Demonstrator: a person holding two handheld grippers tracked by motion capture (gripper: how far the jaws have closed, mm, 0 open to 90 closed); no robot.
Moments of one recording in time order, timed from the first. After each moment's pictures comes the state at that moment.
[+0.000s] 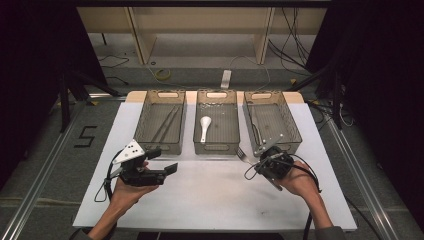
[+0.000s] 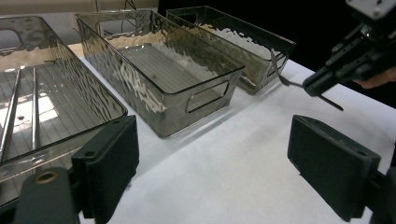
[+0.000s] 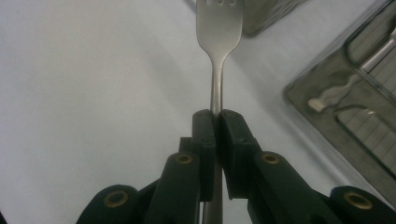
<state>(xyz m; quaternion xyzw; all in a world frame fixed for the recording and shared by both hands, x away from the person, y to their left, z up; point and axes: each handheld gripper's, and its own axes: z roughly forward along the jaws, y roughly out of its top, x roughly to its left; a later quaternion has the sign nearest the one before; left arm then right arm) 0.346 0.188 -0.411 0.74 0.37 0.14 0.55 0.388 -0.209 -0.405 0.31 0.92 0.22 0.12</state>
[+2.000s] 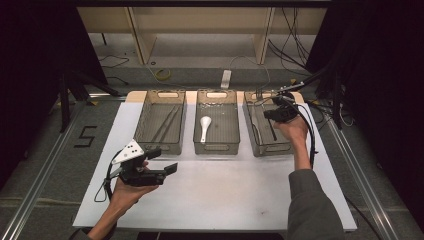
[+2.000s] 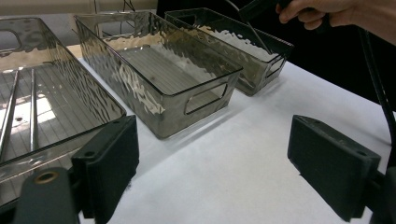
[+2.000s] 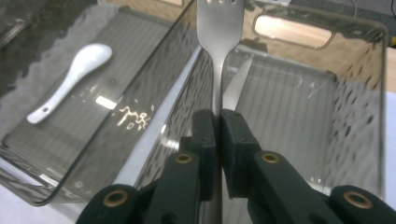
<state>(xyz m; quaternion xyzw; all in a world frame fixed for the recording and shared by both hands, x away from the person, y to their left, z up) 0.346 0.188 -0.410 0.74 0.37 0.14 0.55 0.526 -0.243 -0.370 0.50 0.79 0.31 0.18</state>
